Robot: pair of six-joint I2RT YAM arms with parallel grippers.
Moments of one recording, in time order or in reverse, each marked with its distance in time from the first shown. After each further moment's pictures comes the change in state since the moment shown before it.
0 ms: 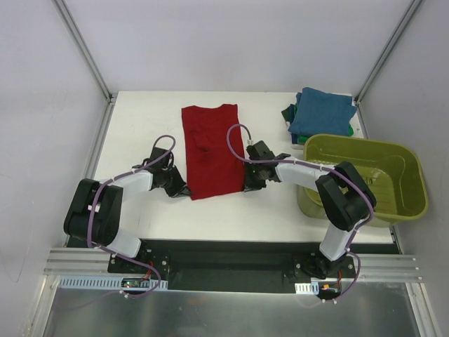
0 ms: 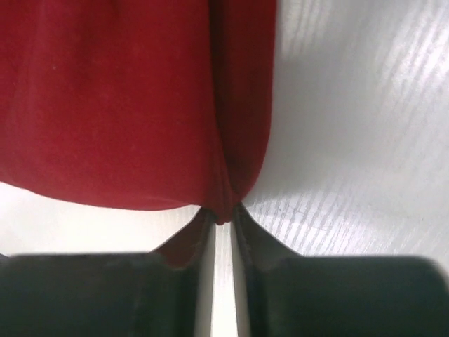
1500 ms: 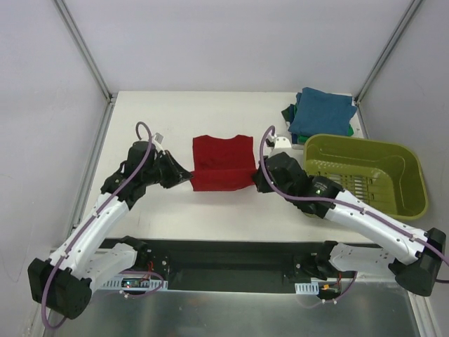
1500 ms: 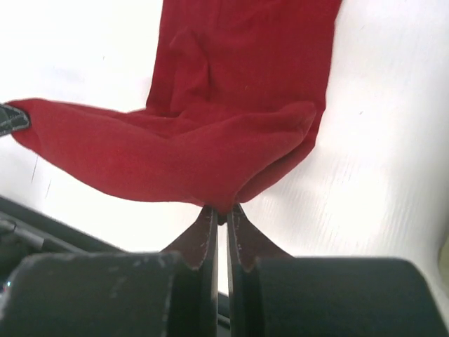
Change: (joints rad) left arm -0.110 -0.612 0.097 -0.235 -0.055 -0.064; right arm 0.325 -0.710 -0.058 -0.189 0.485 0.010
